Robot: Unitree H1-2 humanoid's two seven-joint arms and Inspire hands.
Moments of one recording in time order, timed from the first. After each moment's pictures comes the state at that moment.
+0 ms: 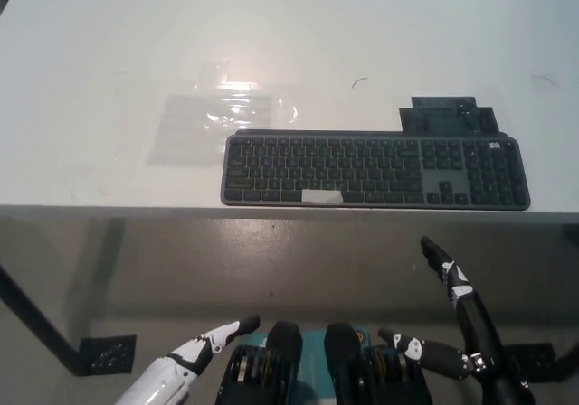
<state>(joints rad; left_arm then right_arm) 0.18 0.44 -0.26 -0.60 0.21 -0.09 -0.23 -0.01 -0.08 0.11 0.12 -0.17 -0.37 0.03</state>
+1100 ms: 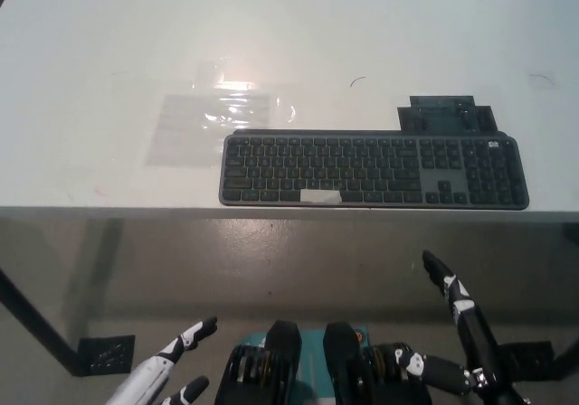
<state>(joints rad) 0.15 0.35 -0.16 -0.14 0.24 -0.25 -0.22 0.04 -0.08 0.12 0.10 -0.17 -0.37 0.03</state>
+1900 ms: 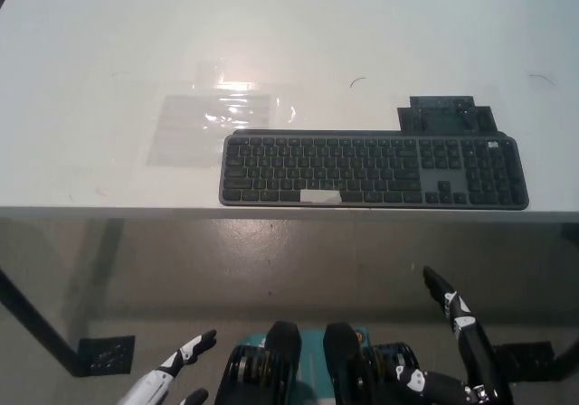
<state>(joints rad) 0.19 0.33 -0.16 -0.14 0.24 -0.25 -0.22 0.08 -0.08 0.13 0.09 -0.17 -0.37 0.03</state>
